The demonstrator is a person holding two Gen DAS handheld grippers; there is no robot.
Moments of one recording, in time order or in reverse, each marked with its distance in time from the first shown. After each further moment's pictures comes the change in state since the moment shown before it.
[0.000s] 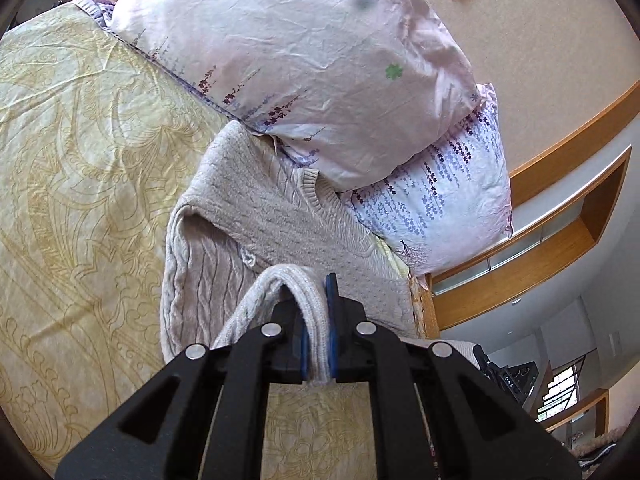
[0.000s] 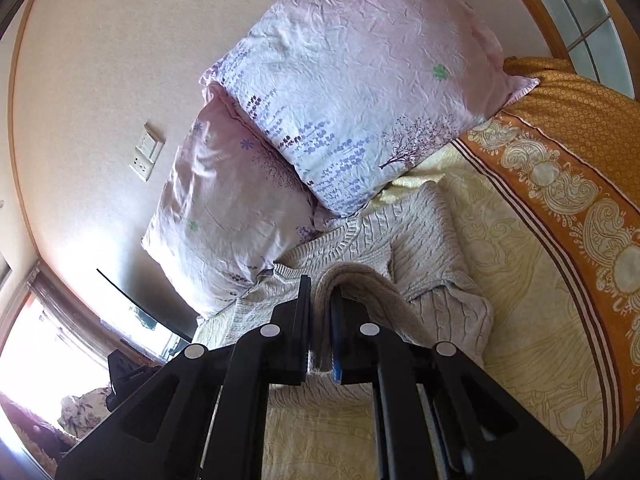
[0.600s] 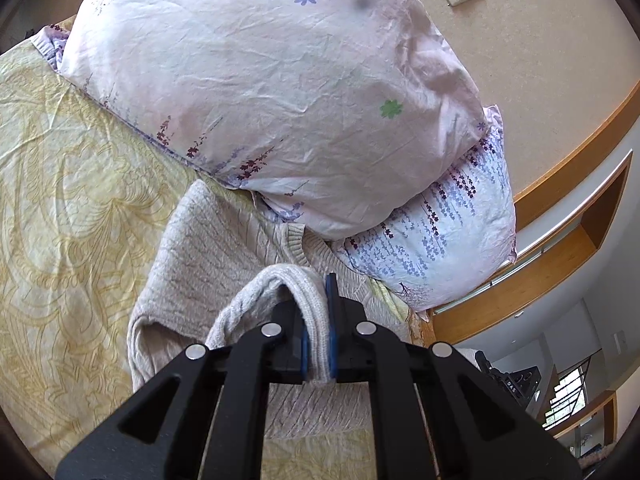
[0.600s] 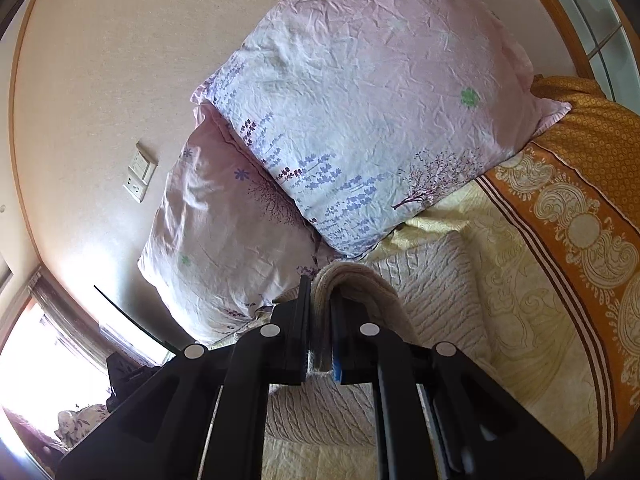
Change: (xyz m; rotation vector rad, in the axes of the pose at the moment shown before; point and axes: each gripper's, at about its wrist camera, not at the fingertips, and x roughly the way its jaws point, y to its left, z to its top) left arm 0.046 -0.018 0.068 0.037 -0.060 -0.004; right arm 0.058 -0.008 0.051 -0.025 -0.030 0.017
